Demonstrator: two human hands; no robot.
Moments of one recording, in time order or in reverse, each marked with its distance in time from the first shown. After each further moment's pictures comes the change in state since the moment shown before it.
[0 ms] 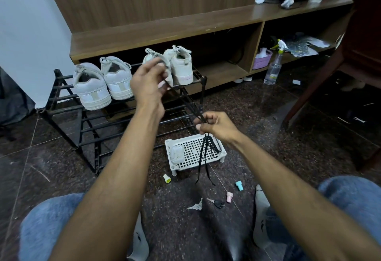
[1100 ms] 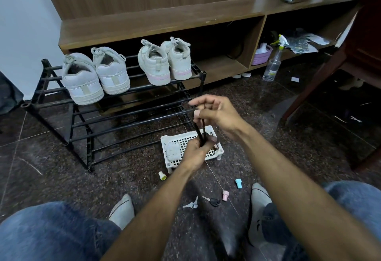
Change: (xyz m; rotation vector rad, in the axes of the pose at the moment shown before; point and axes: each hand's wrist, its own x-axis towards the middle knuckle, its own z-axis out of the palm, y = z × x) left_hand -0.073 -0.169 -0.036 0.515 -0.505 -0.296; right_hand 0.006 -0.026 -0.007 0.198 -0.047 -0.152
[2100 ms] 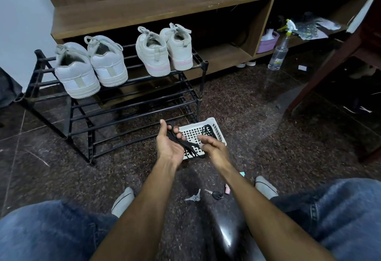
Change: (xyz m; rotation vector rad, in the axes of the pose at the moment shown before) left_hand 0.022 -0.009 -0.051 -1.011 0.421 -0.190; right_hand -0.033 0.142 0.031 0.047 0.269 0.329
